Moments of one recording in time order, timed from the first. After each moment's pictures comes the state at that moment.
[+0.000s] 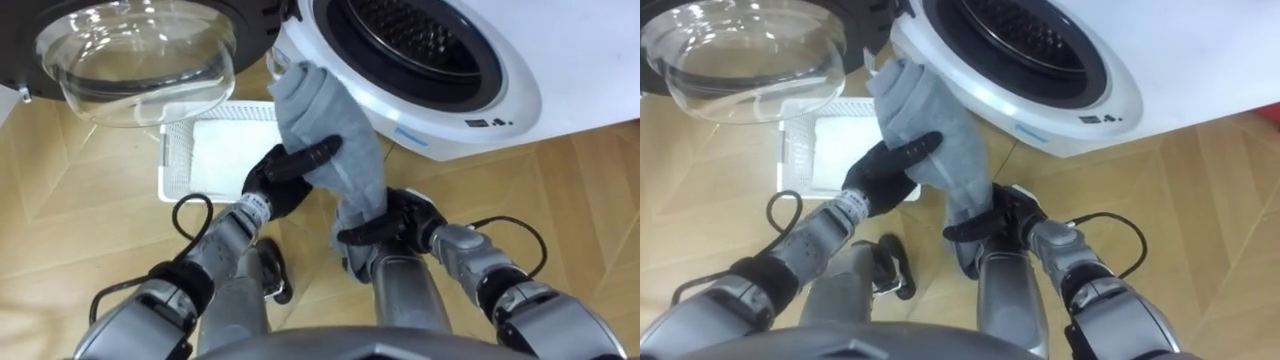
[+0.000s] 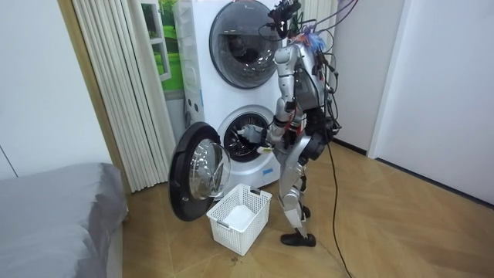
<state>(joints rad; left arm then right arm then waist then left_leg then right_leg) -0.22 0.13 -0.51 0.97 -1.25 -0.06 -0.42 -0.28 -0.16 0.35 1.20 0.26 -0.09 0.25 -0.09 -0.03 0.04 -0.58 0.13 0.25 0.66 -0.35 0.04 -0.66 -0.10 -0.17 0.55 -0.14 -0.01</state>
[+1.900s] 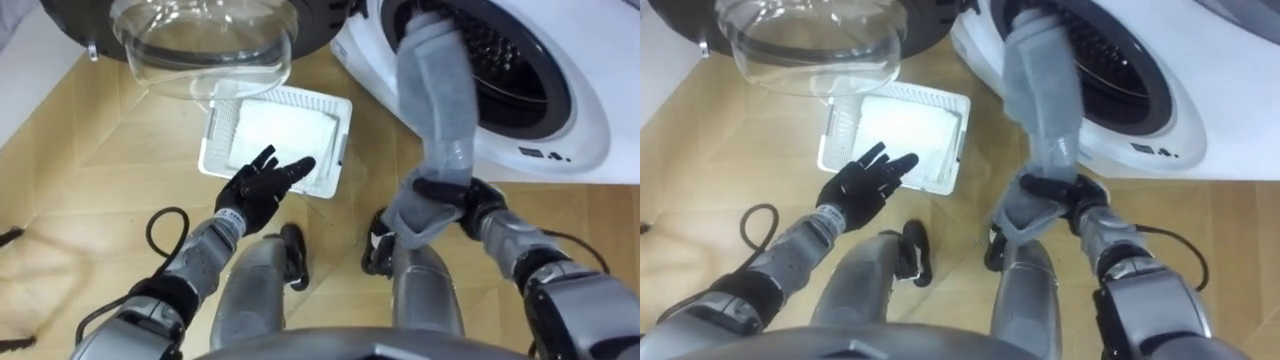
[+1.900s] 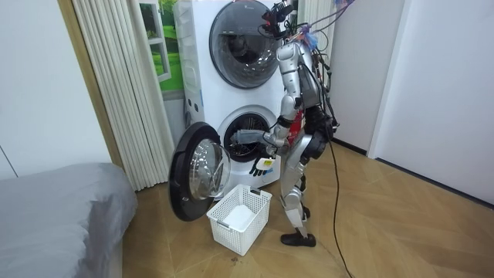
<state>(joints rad) -0.18 0.17 -0.33 0.95 -1.01 -0.04 -0.22 -0.39 -0.30 0.15 1.29 0.49 0.02 0.02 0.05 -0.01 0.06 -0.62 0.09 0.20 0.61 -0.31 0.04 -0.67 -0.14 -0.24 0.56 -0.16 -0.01</state>
